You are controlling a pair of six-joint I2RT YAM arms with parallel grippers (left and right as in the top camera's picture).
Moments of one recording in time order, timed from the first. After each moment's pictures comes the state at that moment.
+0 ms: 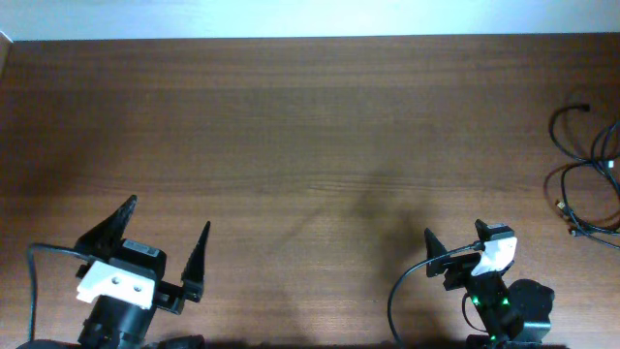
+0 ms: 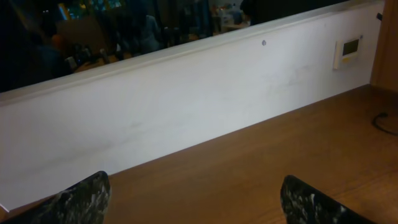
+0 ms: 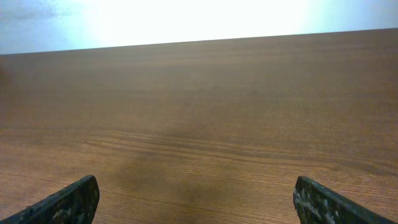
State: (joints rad) left arm 0.14 0.44 1.14 -0.75 0.43 0.22; right arm -0.06 0.02 0.13 -0.39 -0.31 0.08
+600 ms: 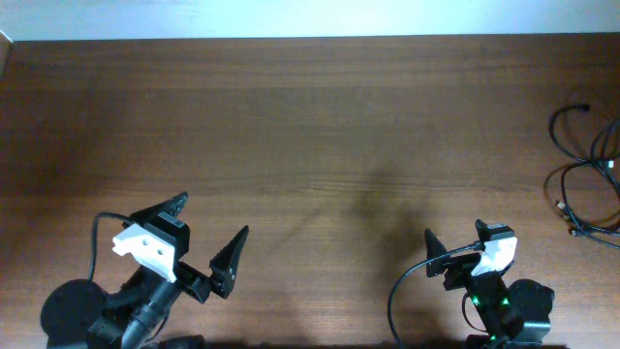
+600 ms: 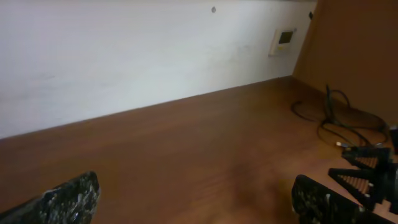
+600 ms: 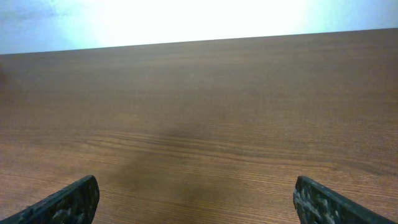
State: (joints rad) left arm 0.14 0.44 0.92 -0.69 0.66 0.05; right arm -0.06 0.02 0.13 -0.39 -0.31 0.08
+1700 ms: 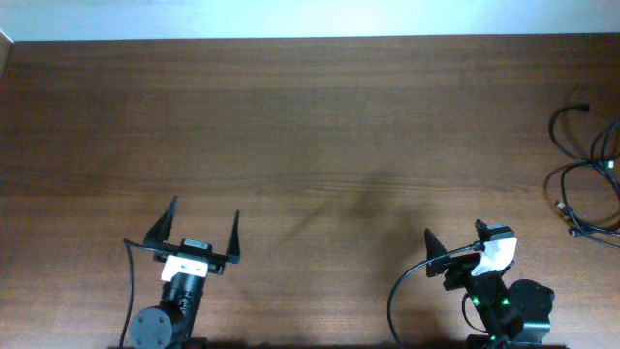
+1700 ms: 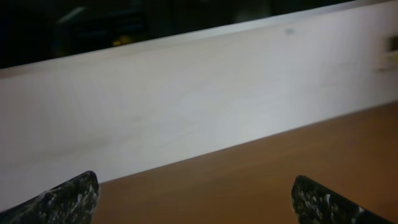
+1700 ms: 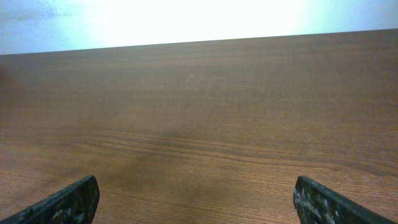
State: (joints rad) left arm -0.02 0.02 0.04 0.18 0.20 0.17; right arm -0.06 0.01 0.12 -0.39 -0.31 0.07
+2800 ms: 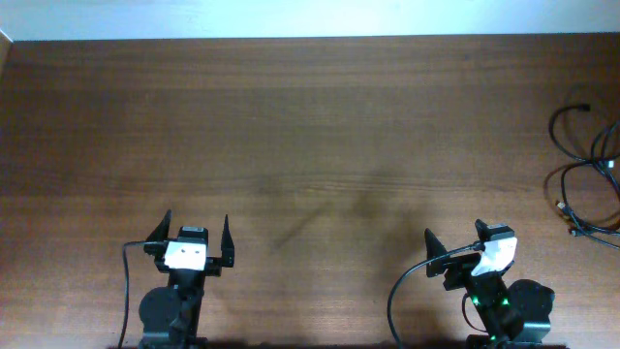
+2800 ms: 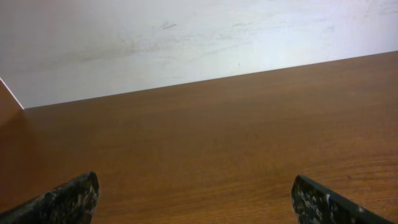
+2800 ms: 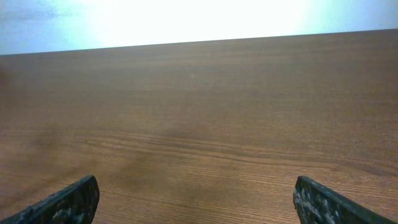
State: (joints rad) left arm -0.02 0.01 0.03 -0.13 0.01 0.16; right arm -0.06 0.01 0.12 -0.39 -0.31 0.08
